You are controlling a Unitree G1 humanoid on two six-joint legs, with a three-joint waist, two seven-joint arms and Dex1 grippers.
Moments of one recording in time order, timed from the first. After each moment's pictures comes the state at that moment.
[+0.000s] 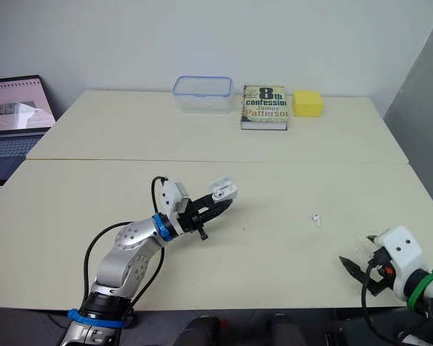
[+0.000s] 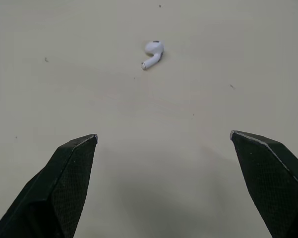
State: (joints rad) left arm -0.29 0.33 -0.08 -0.03 -0.36 0.14 -0.83; right arm 0.42 -0.75 -0.49 -0.62 0.40 0.62 0.70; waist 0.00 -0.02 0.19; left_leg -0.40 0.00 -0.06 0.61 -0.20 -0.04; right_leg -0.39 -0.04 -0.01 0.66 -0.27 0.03
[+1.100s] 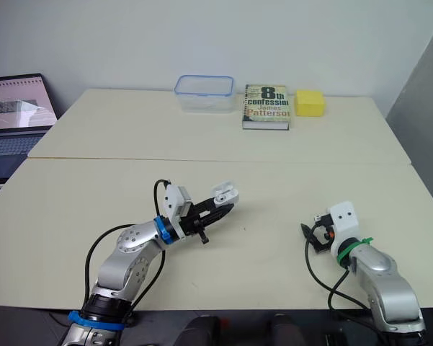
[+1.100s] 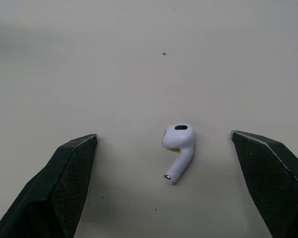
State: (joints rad) left arm -0.27 0.33 -0.09 -0.03 -0.35 0.14 -0.84; right arm -0.03 -0.45 -0.09 -0.32 0.24 0.65 0.35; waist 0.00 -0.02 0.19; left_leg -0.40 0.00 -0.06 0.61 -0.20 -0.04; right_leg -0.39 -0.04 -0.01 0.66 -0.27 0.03
